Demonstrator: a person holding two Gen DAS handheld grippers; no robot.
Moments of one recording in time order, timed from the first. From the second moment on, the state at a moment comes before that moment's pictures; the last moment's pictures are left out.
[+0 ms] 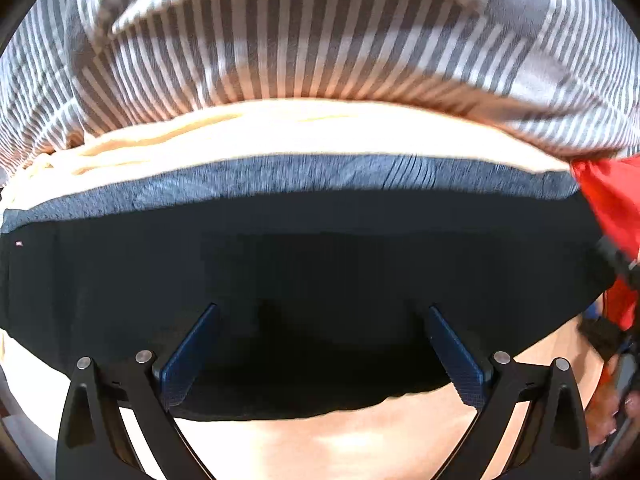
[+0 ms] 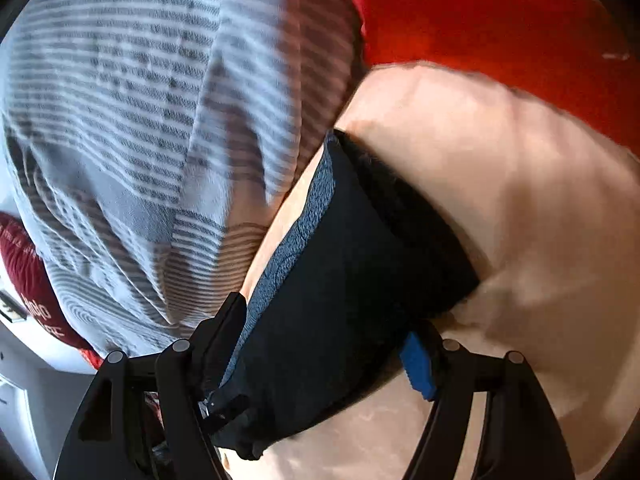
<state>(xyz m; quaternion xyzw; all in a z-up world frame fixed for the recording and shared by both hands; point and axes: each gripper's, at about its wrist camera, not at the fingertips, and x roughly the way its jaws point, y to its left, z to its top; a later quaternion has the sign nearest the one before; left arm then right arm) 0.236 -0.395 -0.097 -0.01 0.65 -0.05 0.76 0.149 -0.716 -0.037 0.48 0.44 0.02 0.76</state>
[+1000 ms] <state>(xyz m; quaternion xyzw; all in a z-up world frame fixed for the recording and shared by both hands) 0.247 -0.322 -0.038 0.02 0.61 -0.09 0.79 0.178 -0.594 0.066 0.35 0.45 0.12 0.82</state>
